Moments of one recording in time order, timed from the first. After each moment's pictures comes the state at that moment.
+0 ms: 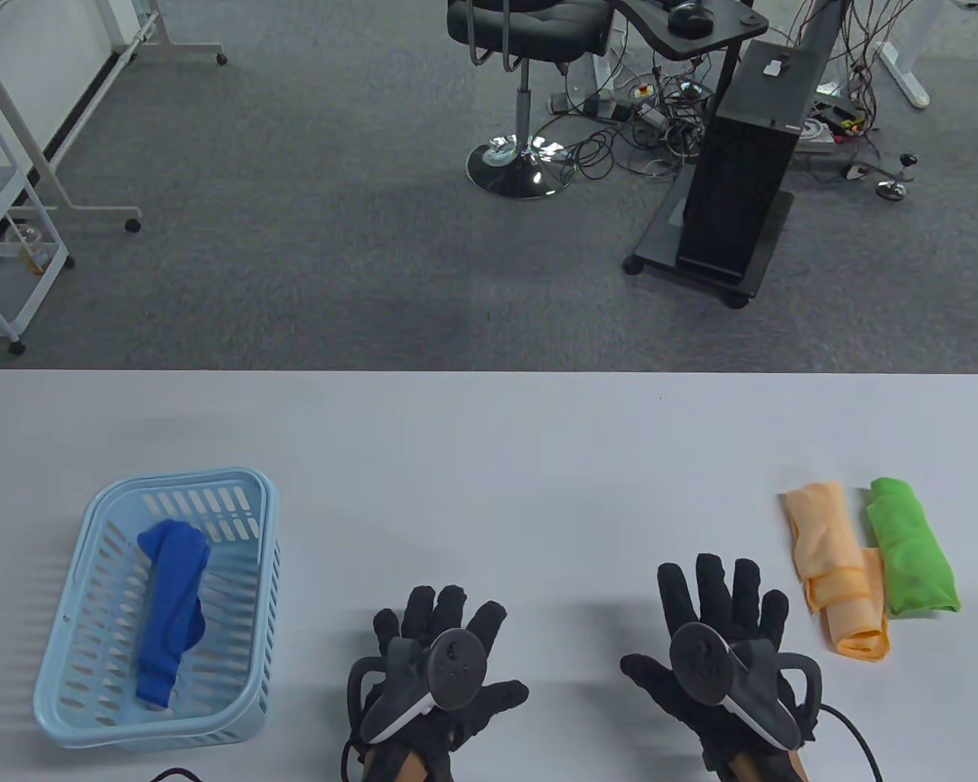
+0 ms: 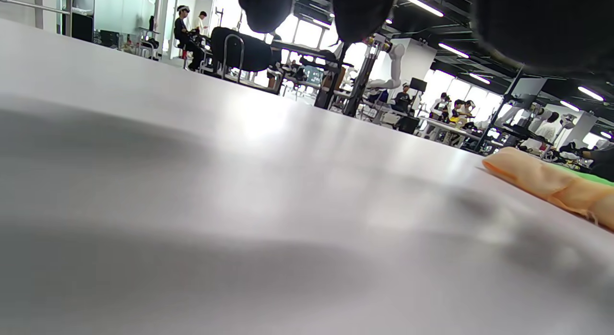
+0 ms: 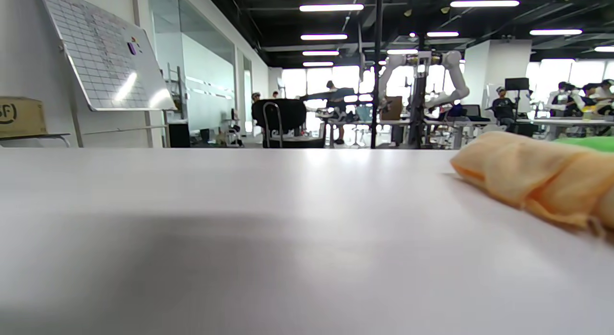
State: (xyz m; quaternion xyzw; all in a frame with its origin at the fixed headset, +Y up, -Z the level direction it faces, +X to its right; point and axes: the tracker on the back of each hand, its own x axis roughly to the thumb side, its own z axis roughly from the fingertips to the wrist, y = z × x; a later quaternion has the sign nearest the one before) left_hand -0.087 -0.739 -0.242 -0.08 -0.12 0.13 0.98; right_hand 0.209 -0.729 -0.246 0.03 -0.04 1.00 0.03
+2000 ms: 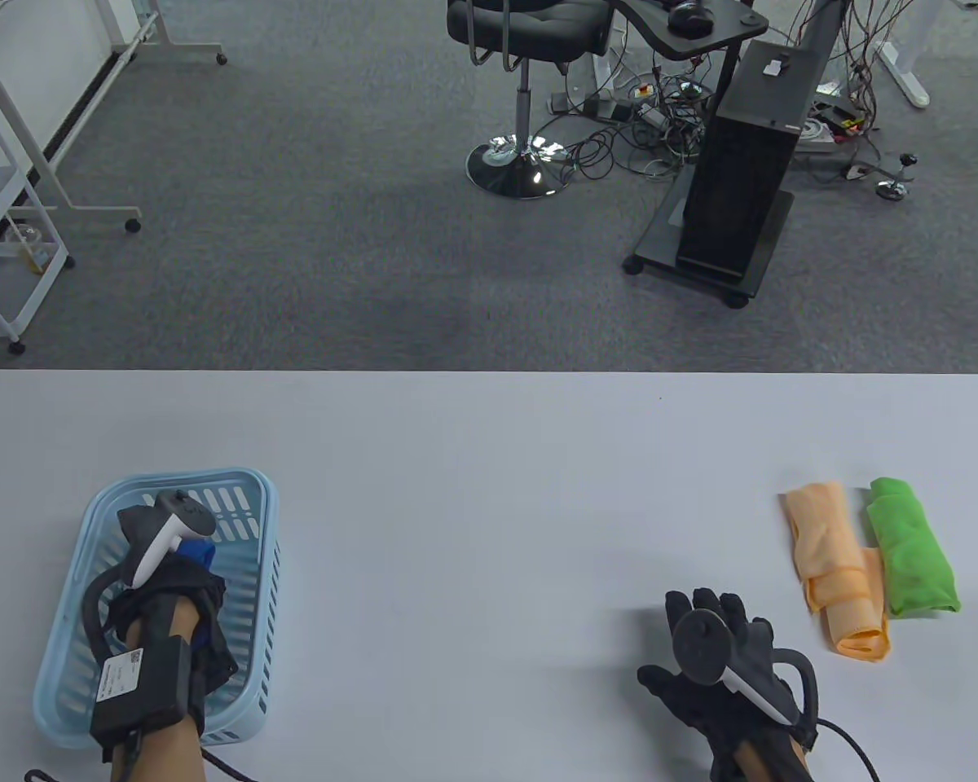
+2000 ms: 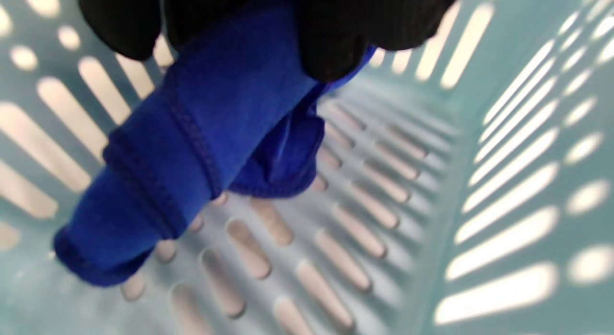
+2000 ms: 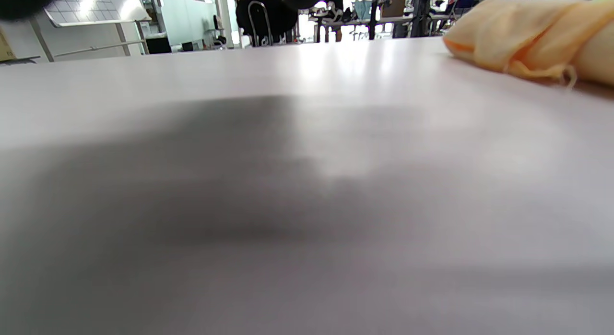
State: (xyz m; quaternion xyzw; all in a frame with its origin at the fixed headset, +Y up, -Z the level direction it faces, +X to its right) left_hand -0.347 -0.699 -0.337 -0.31 0.31 0.10 0.89; right_hand 0.224 -0.756 -0.259 0.00 0.12 0.99 0.05
